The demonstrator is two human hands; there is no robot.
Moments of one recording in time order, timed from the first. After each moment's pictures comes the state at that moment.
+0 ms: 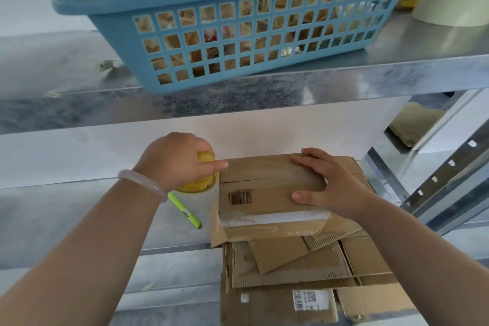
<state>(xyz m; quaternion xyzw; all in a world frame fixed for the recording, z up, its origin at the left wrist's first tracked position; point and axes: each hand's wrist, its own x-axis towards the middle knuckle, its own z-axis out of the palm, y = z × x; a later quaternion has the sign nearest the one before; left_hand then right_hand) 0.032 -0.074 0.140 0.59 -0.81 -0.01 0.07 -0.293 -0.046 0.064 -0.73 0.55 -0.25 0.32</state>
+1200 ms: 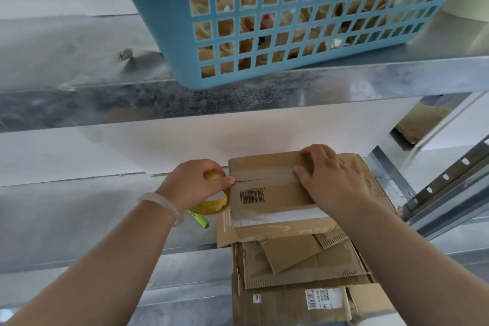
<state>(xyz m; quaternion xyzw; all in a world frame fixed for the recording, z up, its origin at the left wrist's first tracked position) 0.049 -0.077 0.067 0.63 -0.70 -0.28 0.17 -0.228 -0.045 0.086 -0.67 0.73 -0.11 0.11</state>
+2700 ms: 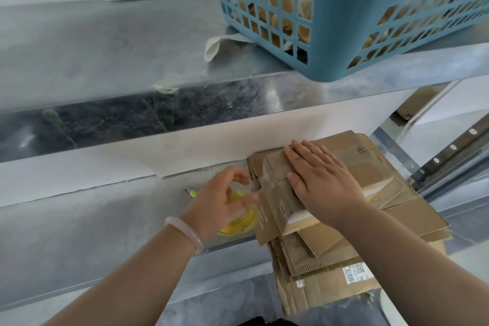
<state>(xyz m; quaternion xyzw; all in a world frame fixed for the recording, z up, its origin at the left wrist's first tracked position) 0.092 -0.060 0.025 0.44 -0.77 -0.38 0.27 -0.140 -0.020 0.080 -0.74 0.67 -0.04 0.04</state>
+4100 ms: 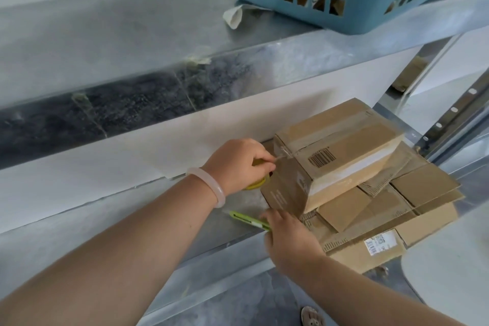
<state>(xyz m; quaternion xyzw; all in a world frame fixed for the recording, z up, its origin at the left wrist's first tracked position) 0.081 -0.098 0.078 0.34 -0.90 -0.23 0.14 -0.033 0.041 -0.032 -0.64 0.72 -0.15 0.22</state>
